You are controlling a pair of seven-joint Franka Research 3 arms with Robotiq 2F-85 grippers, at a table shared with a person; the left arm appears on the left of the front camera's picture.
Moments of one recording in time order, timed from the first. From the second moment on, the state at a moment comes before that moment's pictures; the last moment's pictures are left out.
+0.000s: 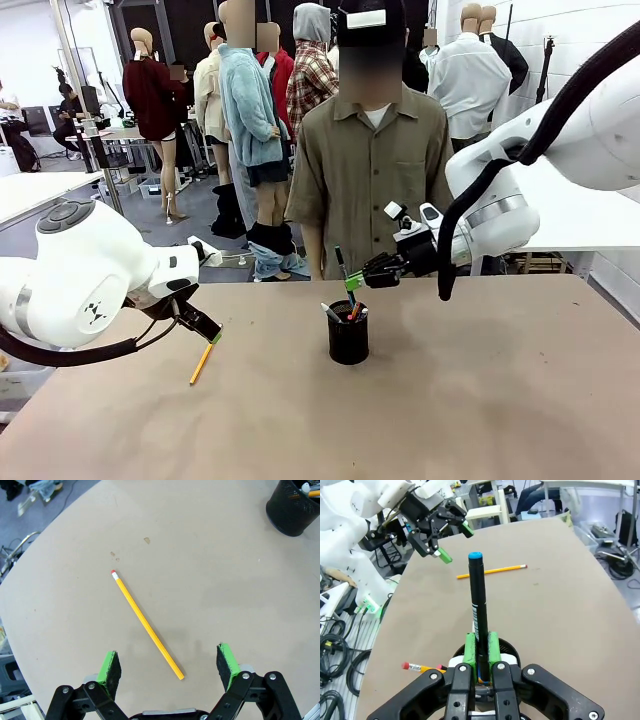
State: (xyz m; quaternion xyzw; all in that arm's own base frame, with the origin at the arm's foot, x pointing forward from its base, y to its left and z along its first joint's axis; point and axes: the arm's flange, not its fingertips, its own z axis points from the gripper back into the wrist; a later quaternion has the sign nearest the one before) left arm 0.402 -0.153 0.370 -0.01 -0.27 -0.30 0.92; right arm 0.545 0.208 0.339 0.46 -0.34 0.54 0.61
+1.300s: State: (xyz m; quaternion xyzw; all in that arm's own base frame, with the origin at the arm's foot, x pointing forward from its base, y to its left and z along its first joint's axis) left arm 0.402 -0.153 0.370 -0.01 -0.27 -0.30 0.92; right arm 0.551 0.167 0.348 0.44 -0.35 0.54 0.63
